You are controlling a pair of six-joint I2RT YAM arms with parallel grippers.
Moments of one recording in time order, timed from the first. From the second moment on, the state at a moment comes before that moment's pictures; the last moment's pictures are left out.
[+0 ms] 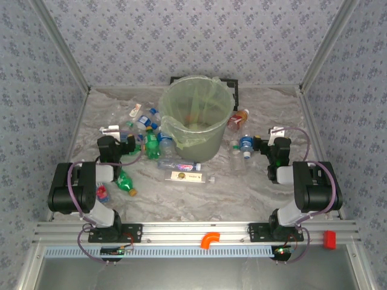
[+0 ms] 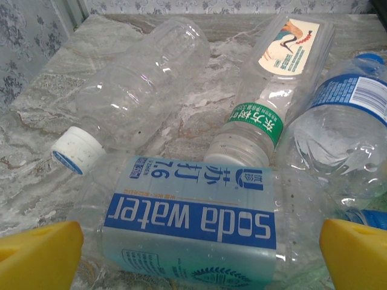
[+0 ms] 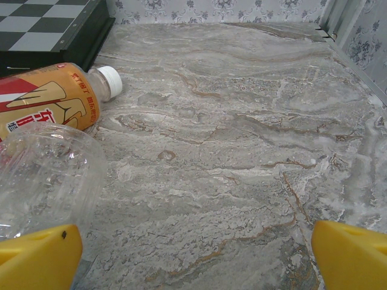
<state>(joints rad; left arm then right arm) 0.01 1.52 0.42 0.70 -0.10 -0.03 -0.02 1.53 0.36 0.79 0.07 -0.01</state>
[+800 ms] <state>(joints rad) 0.02 0.93 0.88 -0.32 -0.09 -0.46 -0.08 0.89 0.46 0.18 0.15 0.49</state>
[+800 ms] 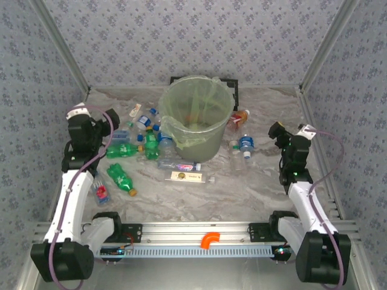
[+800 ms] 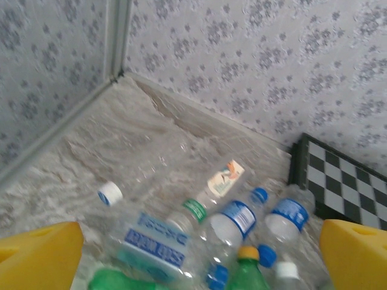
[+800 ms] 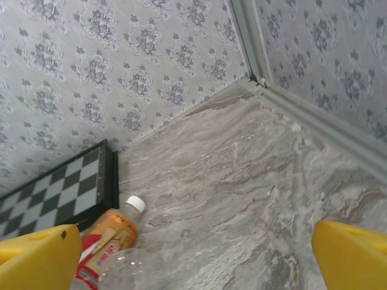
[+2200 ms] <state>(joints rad) -0.50 0.73 0.61 -0.46 -0.24 -0.58 1.24 1.31 0.80 -0.32 0.37 0.17</state>
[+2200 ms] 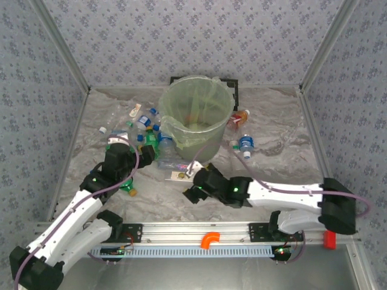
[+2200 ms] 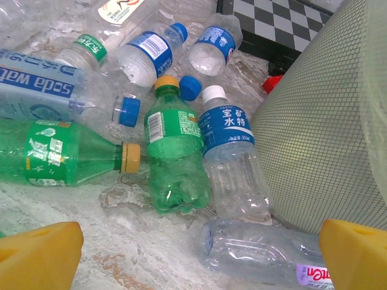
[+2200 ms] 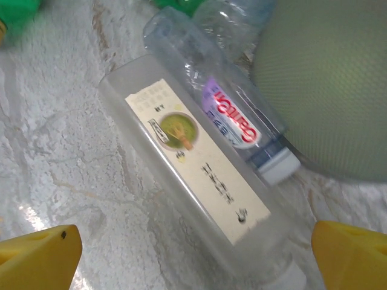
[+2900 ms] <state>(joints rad) -0.50 0.54 0.64 -0.54 -0.37 -0.58 1.15 1.68 1.04 -0.41 0.25 -0.08</state>
